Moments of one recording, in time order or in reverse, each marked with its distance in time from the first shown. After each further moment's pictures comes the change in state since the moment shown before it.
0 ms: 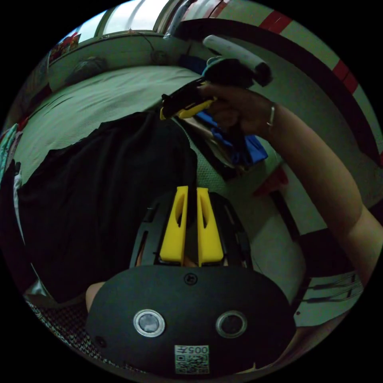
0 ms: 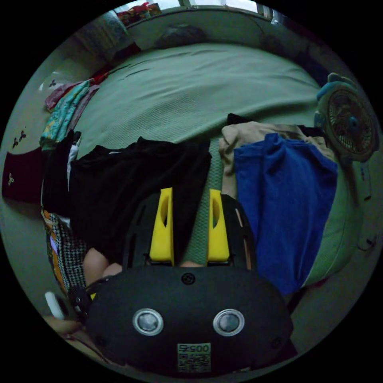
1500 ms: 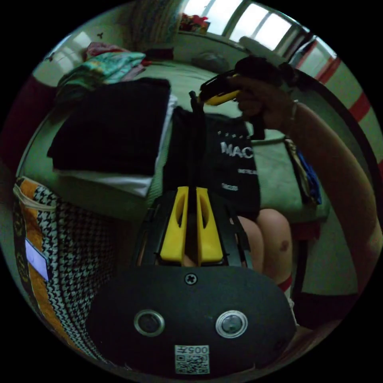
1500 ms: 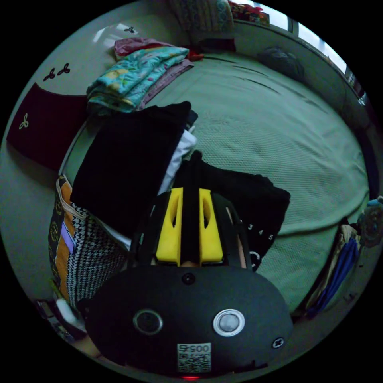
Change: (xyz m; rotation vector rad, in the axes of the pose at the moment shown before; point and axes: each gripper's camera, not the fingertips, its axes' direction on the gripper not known) left arm -0.404 0.363 -0.265 0.006 -0.301 -0.600; right arm -0.434 -0.102 0.056 0.069 -0.071 -0.368
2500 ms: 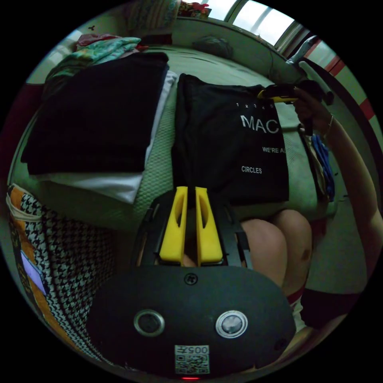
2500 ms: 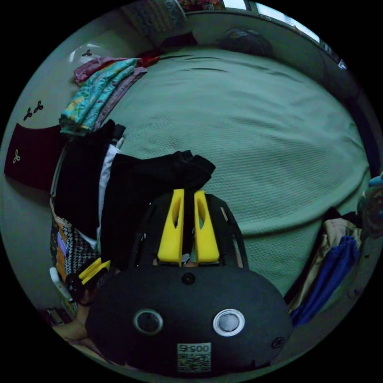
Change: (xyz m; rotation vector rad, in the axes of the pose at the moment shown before) left arm -0.131 -0.047 0.038 0.017 0.034 0.080; right arm 0.101 0.001 0.037 -0.005 0.056 0.139
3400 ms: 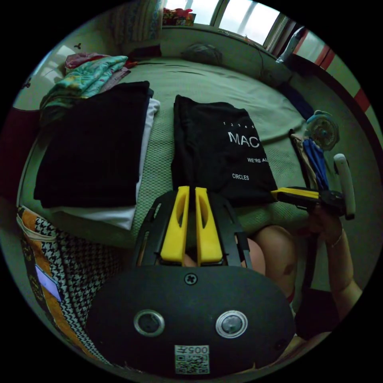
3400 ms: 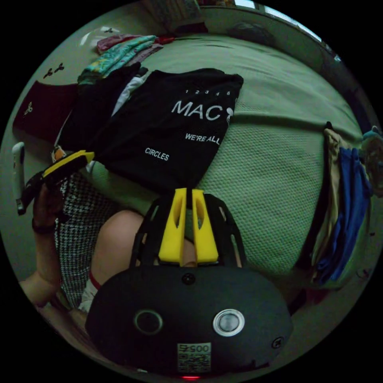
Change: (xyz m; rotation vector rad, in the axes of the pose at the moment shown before) left arm 0.012 -0.026 -0.003 0.031 -0.054 0.042; right arm -0.058 0.264 0.025 -0.066 -0.014 -0.109
